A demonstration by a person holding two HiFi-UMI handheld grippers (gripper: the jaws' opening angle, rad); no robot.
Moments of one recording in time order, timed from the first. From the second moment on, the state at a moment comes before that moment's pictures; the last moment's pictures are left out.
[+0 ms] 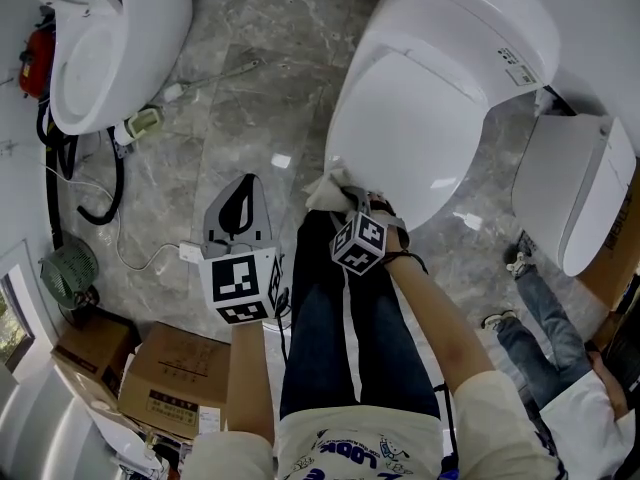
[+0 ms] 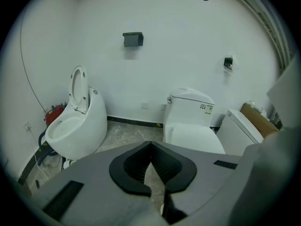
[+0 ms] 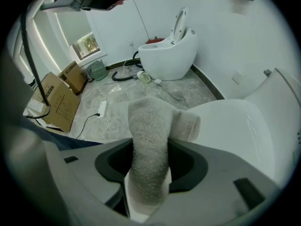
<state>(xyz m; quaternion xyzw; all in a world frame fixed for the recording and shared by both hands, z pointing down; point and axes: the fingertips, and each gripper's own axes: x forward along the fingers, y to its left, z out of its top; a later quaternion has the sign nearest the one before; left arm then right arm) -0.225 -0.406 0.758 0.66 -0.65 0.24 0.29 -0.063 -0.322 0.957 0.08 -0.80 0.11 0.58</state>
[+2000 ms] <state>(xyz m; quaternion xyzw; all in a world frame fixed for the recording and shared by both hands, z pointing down) -0.139 -0.461 0.770 0.70 -0.59 0.28 0.28 0.157 -0.585 0.945 0.22 -0.79 0.14 0.56</state>
